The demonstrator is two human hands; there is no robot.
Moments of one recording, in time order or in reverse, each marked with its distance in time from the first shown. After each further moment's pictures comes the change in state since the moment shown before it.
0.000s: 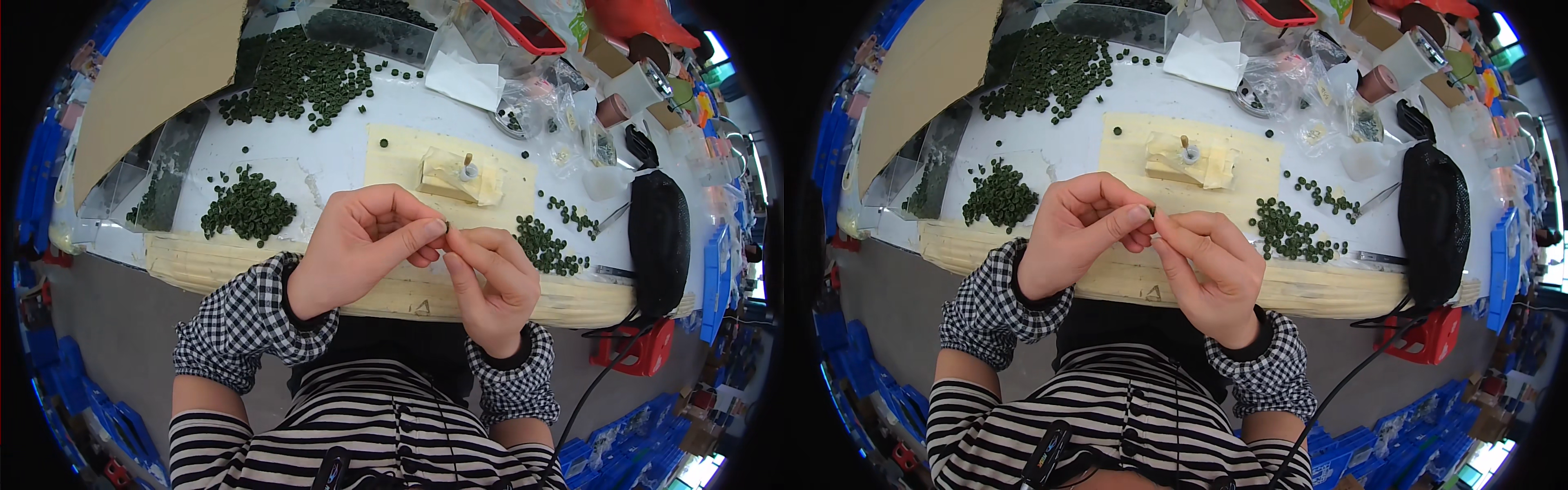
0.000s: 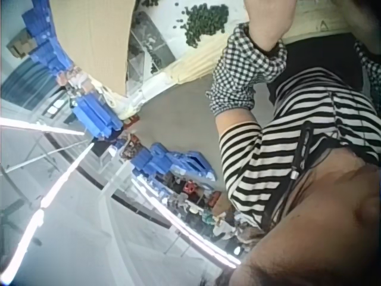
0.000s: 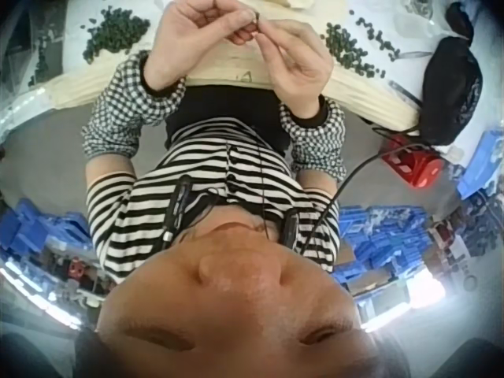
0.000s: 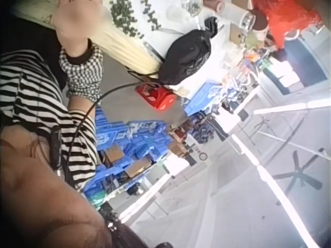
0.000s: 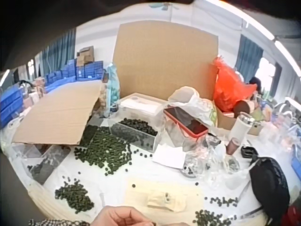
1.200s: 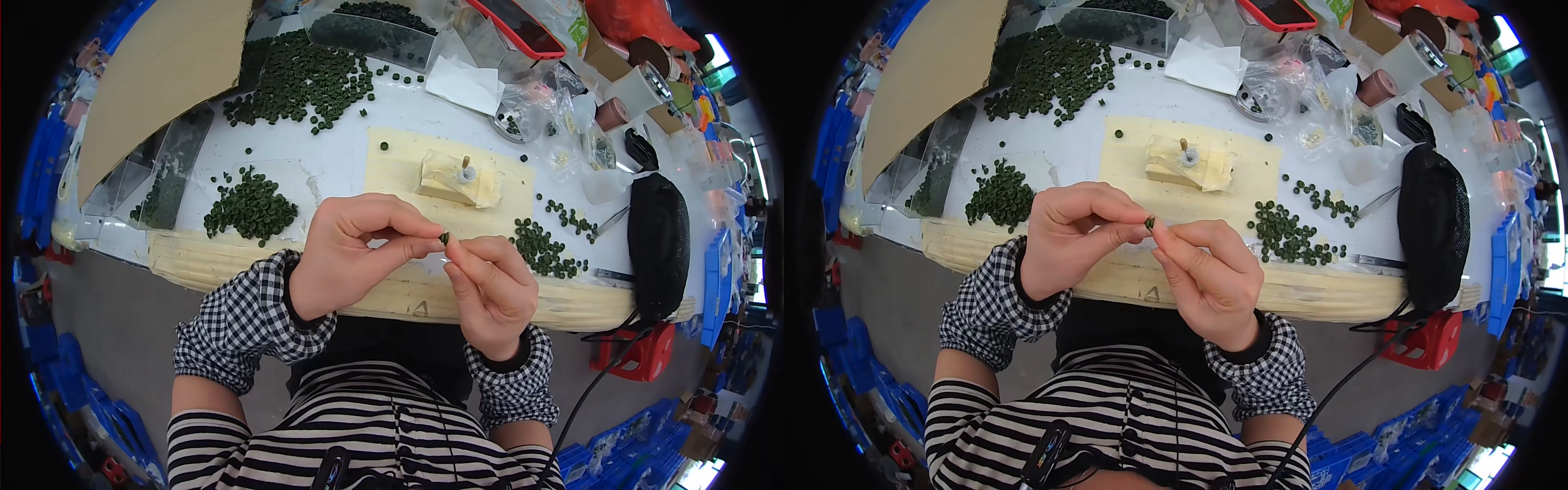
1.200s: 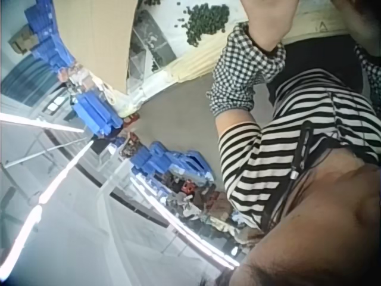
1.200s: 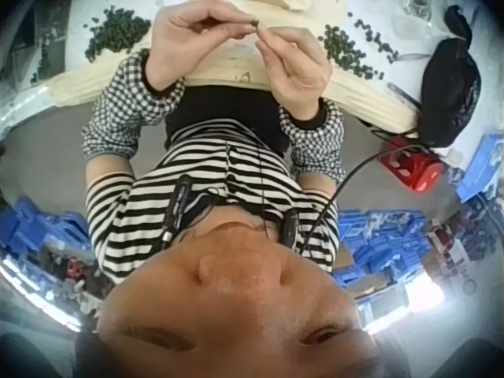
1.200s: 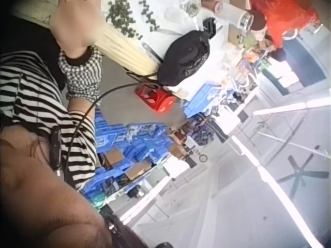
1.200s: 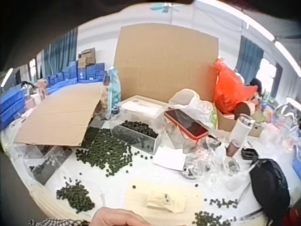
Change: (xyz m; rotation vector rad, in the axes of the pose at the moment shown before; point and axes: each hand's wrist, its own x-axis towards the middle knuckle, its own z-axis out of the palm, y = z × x) left_hand -0.004 -0.002 -0.002 0.273 -0.007 0.240; right_hand -0.004 0.000 -0.005 -0.029 -0.020 -0.076
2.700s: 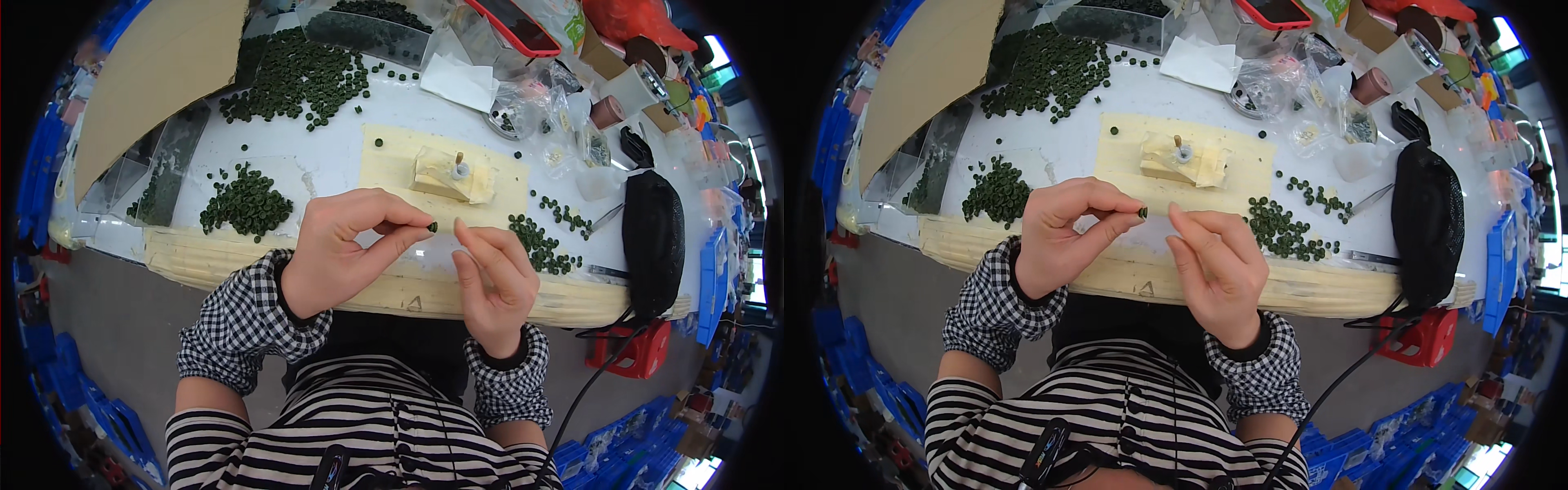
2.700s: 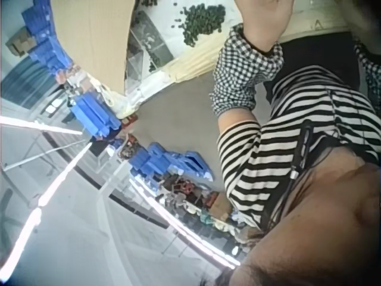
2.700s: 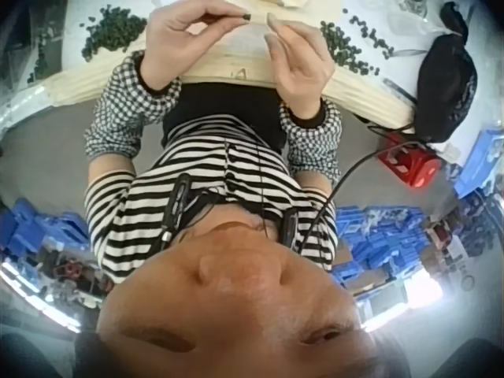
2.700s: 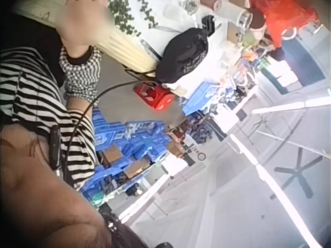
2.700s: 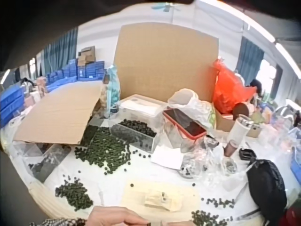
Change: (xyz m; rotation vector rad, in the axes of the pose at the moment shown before) left_hand 0.003 0.004 0.001 0.429 0.061 0.198; right_hand 0.000 -0.002 -0.006 -0.143 0.038 0.106
